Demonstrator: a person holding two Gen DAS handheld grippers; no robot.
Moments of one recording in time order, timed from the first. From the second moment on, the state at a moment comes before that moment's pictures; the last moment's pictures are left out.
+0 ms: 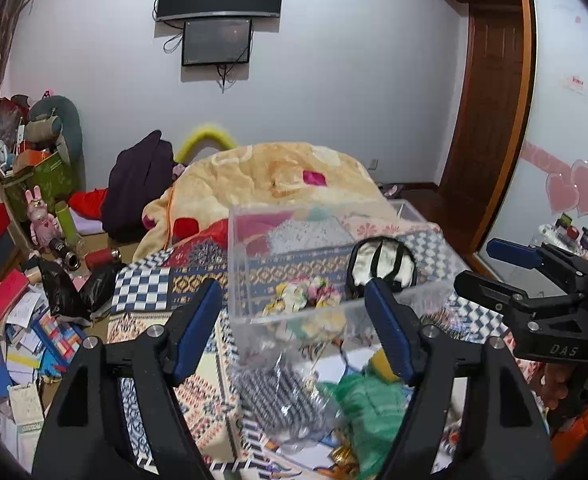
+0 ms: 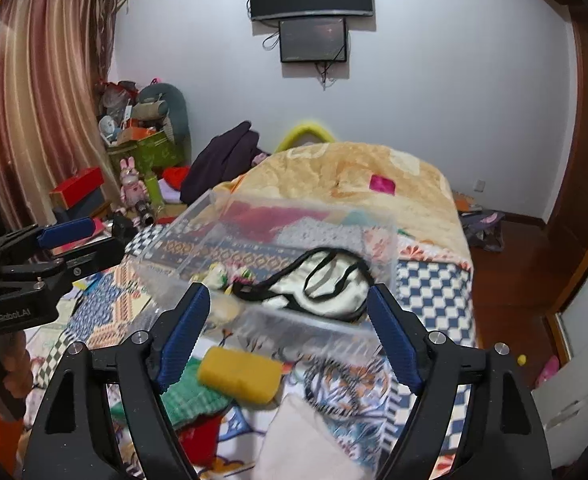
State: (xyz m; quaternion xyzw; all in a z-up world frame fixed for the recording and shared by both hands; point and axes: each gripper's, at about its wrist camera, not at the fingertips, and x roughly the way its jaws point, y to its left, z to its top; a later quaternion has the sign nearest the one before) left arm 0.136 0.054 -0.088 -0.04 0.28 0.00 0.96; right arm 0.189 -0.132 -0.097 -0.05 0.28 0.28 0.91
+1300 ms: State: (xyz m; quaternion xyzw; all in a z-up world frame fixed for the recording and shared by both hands) left arm 0.123 0.056 -0.181 -0.08 0.38 -0.01 0.92; right arm 0.188 -0.118 -0.161 -0.02 0.39 0.31 0.87
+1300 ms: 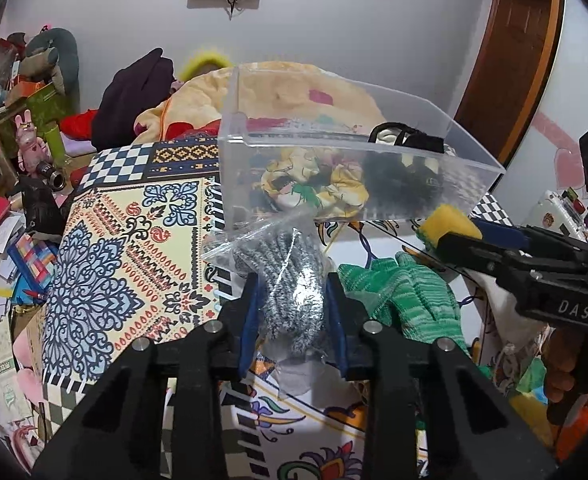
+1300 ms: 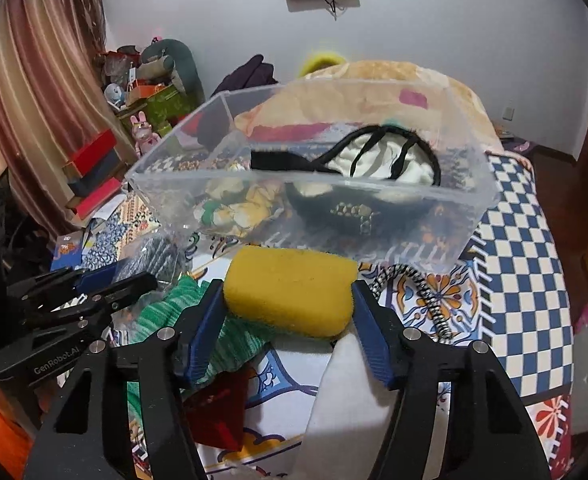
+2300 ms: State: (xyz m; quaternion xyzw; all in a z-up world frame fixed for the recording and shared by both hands) left arm 0.140 0.039 -0.072 -0.03 0.24 0.00 0.97; right arm 0.203 -0.146 -0.080 -0.02 0.26 0.26 0.93
